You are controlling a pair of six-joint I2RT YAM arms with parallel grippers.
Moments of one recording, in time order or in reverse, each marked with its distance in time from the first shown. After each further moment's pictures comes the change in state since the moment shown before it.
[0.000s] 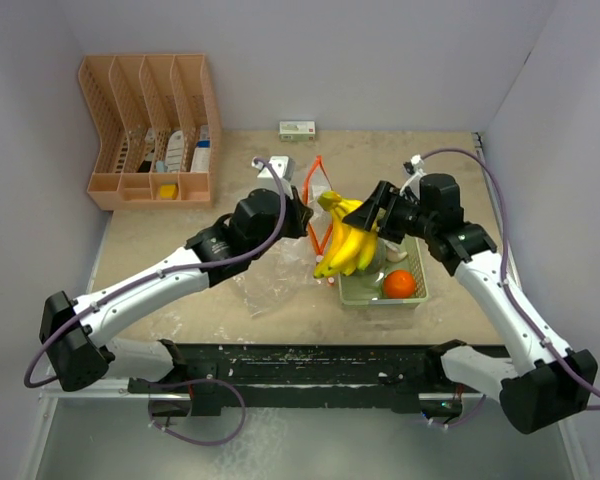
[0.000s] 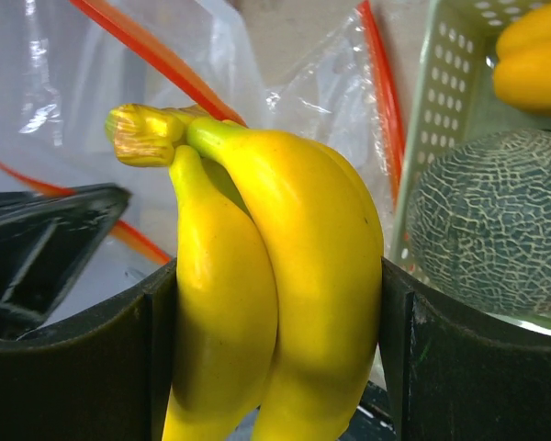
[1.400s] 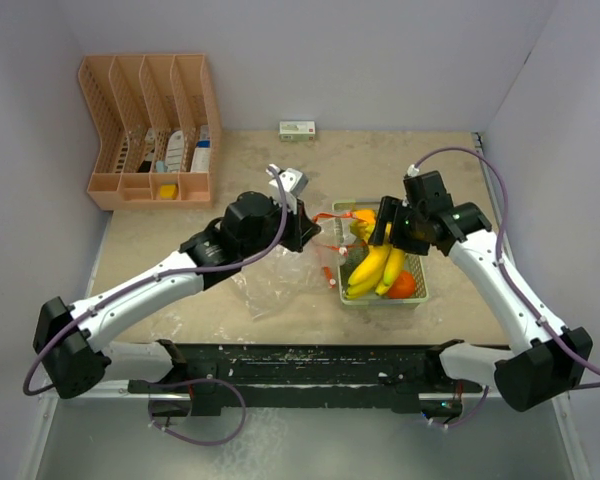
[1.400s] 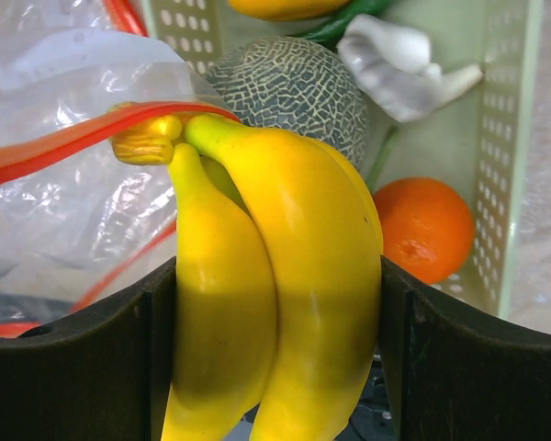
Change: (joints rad) left arm 0.056 -0.024 -0.095 0.101 0.391 0.185; right arm 0.029 0.142 0.178 -0.486 0.374 -0.190
